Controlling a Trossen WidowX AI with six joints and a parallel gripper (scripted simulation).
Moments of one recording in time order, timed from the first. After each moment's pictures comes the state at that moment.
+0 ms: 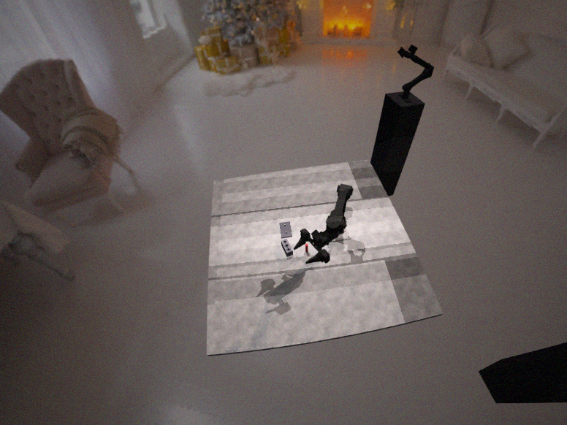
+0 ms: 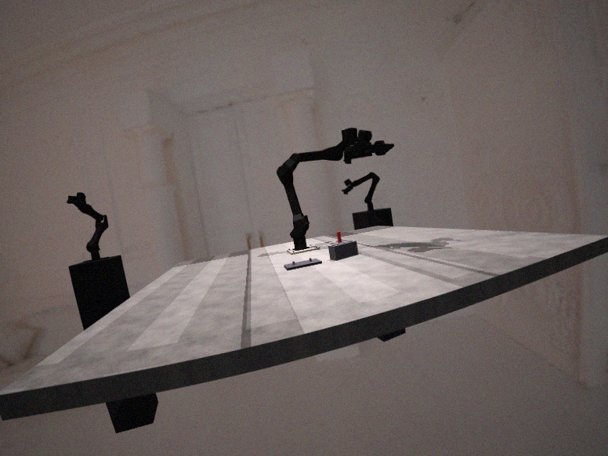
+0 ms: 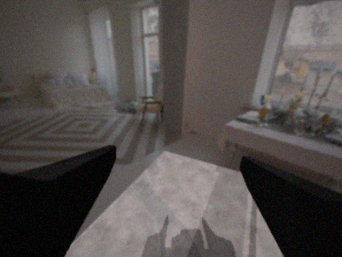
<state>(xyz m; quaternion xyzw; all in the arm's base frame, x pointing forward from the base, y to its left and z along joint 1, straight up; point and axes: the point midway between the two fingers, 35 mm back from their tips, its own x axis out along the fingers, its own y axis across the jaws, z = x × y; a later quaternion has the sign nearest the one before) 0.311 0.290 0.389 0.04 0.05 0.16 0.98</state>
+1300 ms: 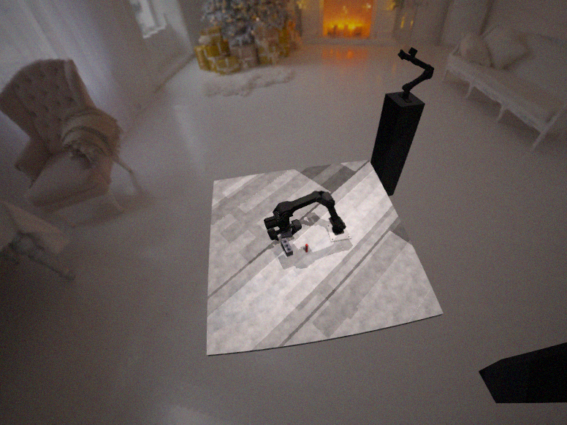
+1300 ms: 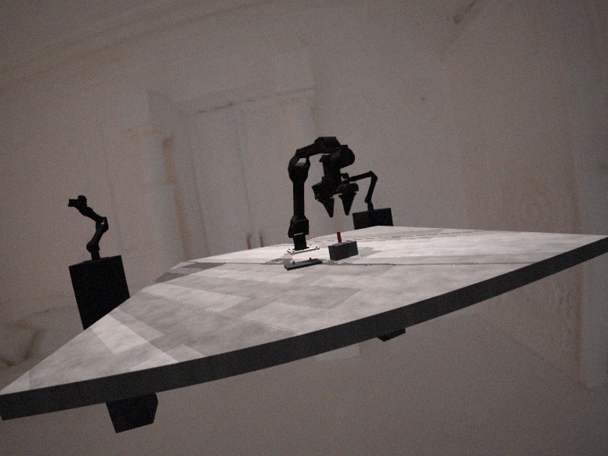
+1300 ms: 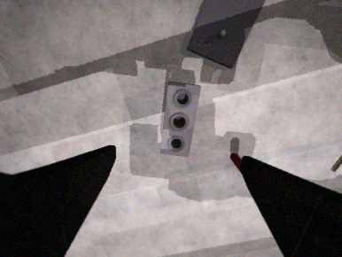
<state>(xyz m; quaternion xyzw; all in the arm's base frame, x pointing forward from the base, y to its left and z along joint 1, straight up) 0.357 0.038 0.180 0.47 0.52 -0.45 0.55</state>
